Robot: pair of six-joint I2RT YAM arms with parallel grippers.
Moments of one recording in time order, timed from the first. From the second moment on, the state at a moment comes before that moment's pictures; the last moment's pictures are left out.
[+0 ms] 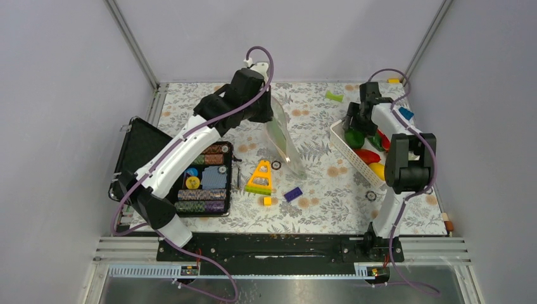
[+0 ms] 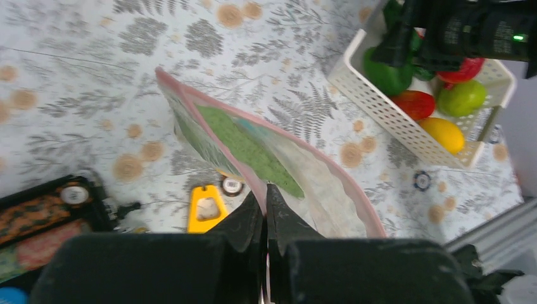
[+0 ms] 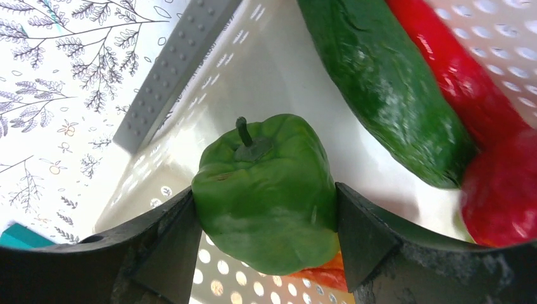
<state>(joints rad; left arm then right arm) -0.70 1.61 1.78 -0.79 -0.08 -0.46 0.02 1.94 1.48 -0.66 0.08 0.31</state>
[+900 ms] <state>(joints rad) -0.70 1.99 2.18 -0.92 -0.11 -0.28 0.02 1.23 1.12 -0.42 -0.31 0.37</state>
